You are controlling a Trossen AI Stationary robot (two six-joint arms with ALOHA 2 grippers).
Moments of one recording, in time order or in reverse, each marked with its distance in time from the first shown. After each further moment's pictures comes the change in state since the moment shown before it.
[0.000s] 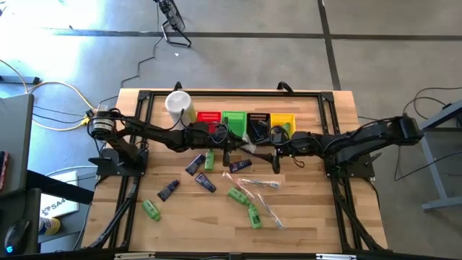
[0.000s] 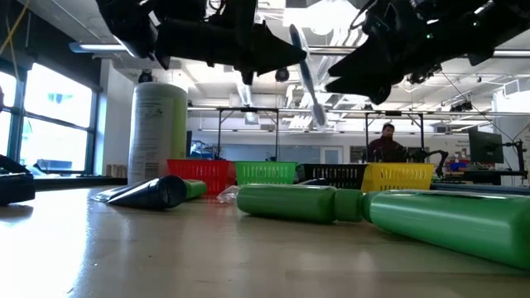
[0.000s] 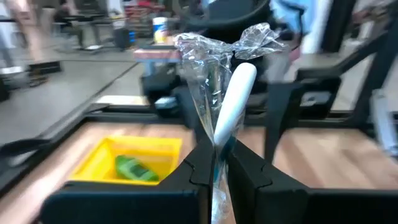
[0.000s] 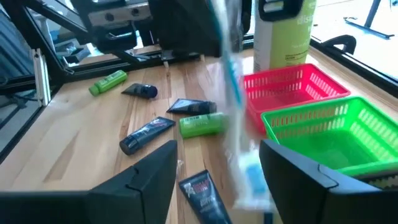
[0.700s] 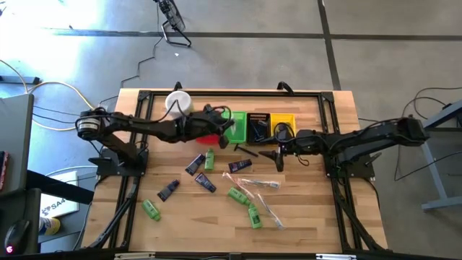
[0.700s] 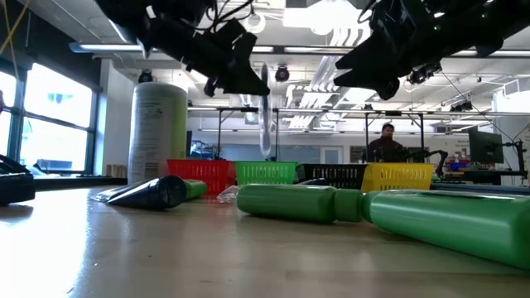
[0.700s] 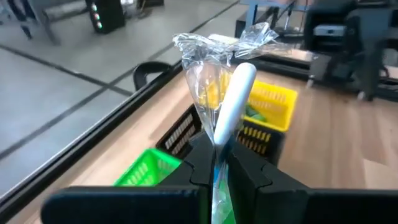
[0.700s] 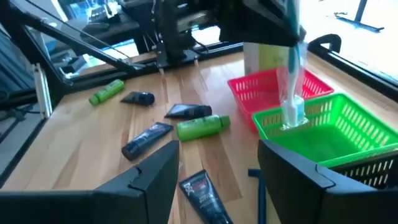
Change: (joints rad) left arm 0.099 -0.145 0.000 -0.400 -0.293 -0.121; right arm 0.000 -0.083 0.000 -0.088 0.030 0.047
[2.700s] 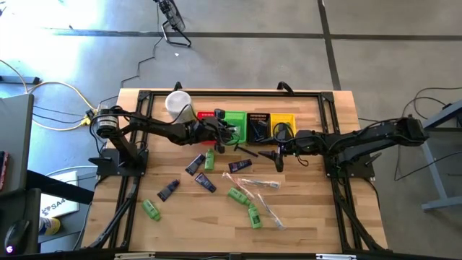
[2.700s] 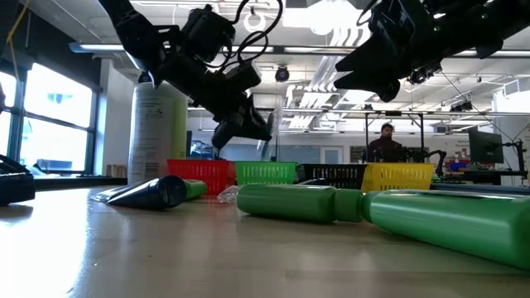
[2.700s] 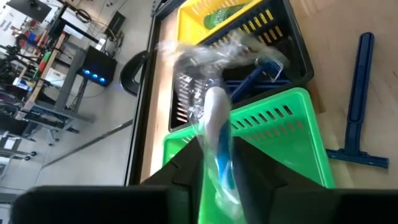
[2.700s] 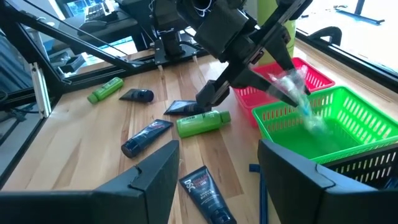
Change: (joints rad) left arm 0.019 0.194 -0.001 0.043 0.028 0.816; right arm 0.000 0.003 0.000 -0.003 0.000 0.023
